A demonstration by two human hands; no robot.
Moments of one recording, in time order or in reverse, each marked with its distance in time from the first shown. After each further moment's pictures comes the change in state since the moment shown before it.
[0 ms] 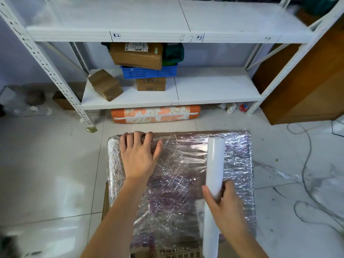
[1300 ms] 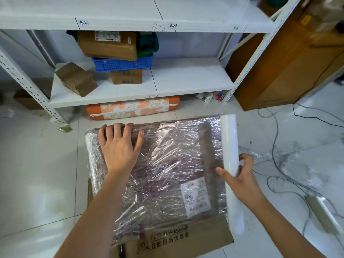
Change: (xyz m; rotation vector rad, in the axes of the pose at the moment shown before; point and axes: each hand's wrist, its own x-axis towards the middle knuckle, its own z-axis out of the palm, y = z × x) left_hand -0.012 -0.003 -0.003 -0.098 0.089 0.020; right_hand -0.003 0.036 -0.064 0.306 0.072 0.109
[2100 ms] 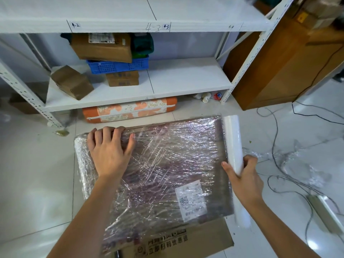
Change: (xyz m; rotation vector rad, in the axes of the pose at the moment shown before) left_hand 0.001 -0.002 0.003 -0.016 0.049 -0.003; right_hand 0.026 0.038 -0.006 -0.428 0.322 0.002
